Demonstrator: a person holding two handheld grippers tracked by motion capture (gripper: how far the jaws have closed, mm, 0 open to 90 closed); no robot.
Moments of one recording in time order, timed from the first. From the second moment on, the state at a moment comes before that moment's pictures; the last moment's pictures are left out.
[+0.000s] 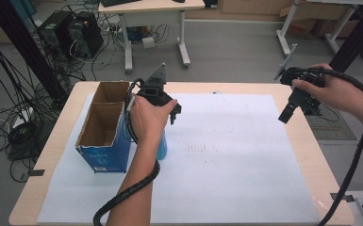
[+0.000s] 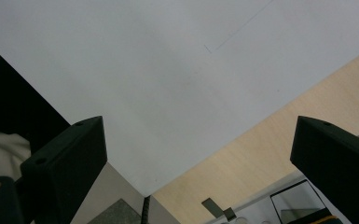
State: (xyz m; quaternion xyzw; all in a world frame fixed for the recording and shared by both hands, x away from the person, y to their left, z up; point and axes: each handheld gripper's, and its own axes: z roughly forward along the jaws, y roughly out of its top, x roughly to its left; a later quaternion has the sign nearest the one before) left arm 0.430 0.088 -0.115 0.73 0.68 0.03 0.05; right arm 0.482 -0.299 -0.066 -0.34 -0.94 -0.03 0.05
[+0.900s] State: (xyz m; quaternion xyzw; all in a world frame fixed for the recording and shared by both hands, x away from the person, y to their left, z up) left arm 0.430 0.073 -0.127 0.74 0.67 0.05 0.02; right arm 0.480 -0.301 -0.064 -0.34 -0.94 -0.03 0.05
